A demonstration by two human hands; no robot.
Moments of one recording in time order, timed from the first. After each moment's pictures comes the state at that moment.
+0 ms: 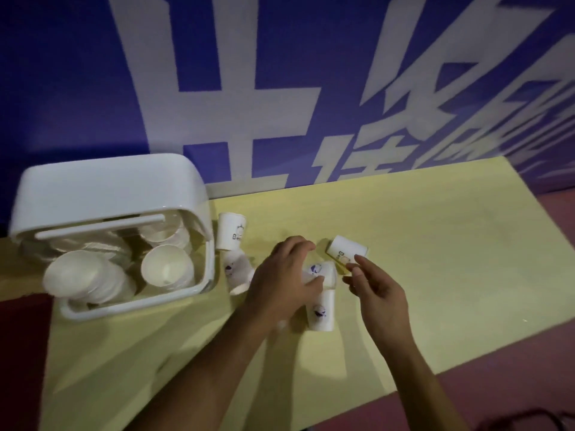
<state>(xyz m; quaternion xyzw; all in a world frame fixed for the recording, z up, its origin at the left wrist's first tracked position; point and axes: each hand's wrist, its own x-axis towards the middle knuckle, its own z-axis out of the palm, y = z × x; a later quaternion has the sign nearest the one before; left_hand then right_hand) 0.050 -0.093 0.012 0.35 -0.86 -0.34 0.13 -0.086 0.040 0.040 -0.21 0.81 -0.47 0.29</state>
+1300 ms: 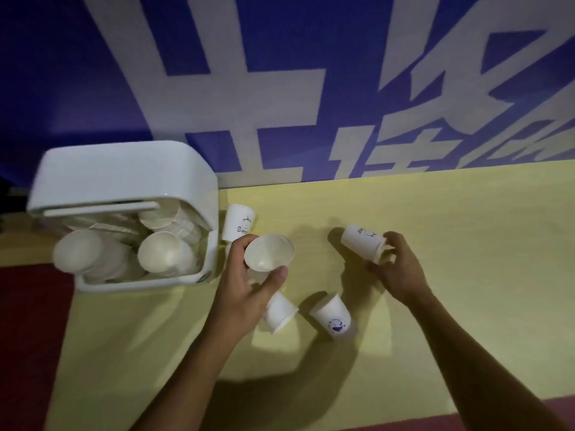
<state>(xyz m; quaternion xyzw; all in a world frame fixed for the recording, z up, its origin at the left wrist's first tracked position) 0.077 -0.075 0.013 0.51 -0.59 -0.55 0.31 -0.240 -0.005 -0.074 -0.39 0.83 -0.27 0.29</state>
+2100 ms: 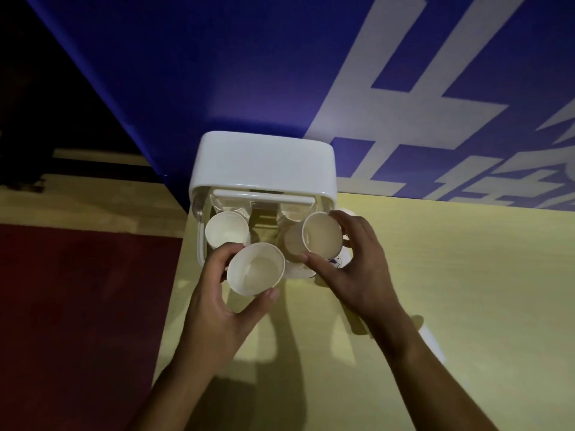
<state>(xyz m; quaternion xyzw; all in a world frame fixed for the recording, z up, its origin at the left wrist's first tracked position) 0.321 -0.102 0.050 0.53 -0.62 -0.43 0.39 0.090 -0.109 0.054 -0.58 0.67 -0.39 0.24</state>
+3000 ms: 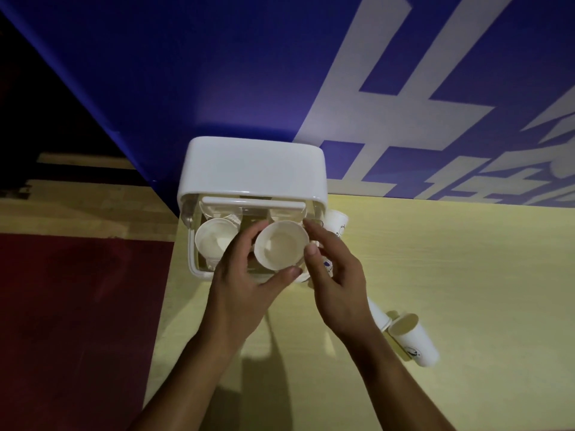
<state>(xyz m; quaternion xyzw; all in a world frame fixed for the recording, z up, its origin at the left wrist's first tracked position) 0.279 -0.136 0.058 0.53 -0.61 -0.48 0.35 0.121 -0.101 0.061 -0.46 0.64 -0.49 0.37</state>
